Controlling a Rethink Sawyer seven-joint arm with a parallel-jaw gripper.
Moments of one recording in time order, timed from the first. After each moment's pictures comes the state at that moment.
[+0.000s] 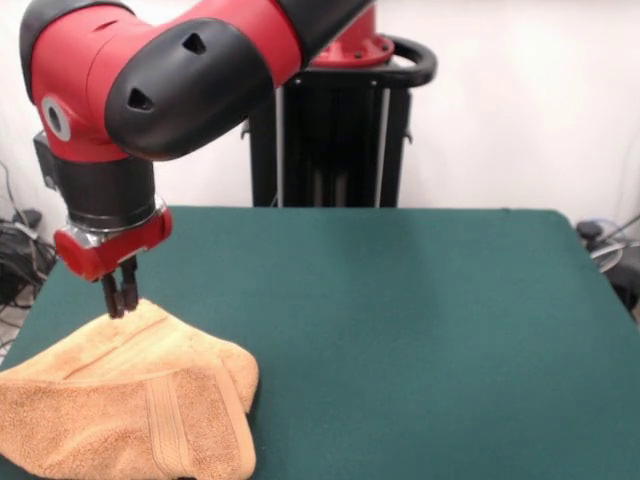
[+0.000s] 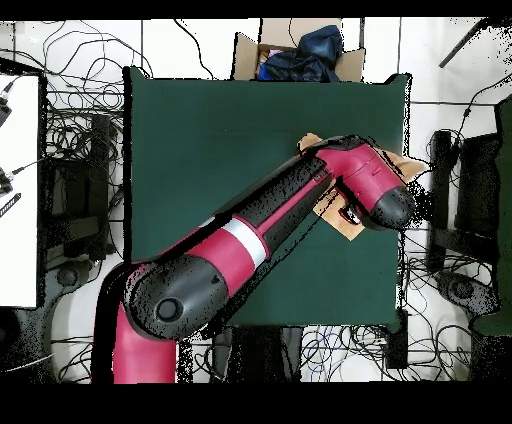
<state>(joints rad) 0.03 0.22 -1.05 0.90 -1.73 -1.01 3.05</state>
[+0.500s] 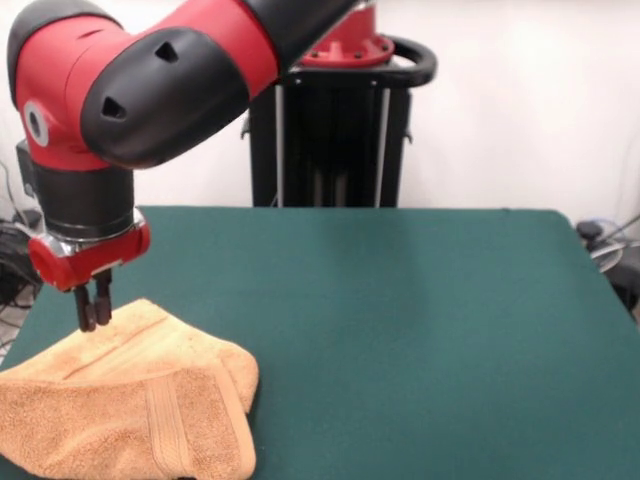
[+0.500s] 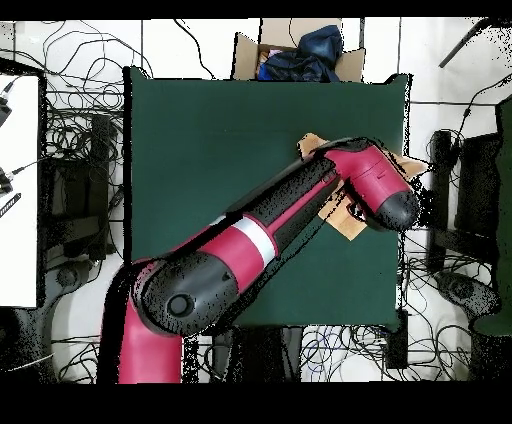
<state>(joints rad) 0.00 0.24 -1.05 0.88 -1.71 -0.94 3.05</state>
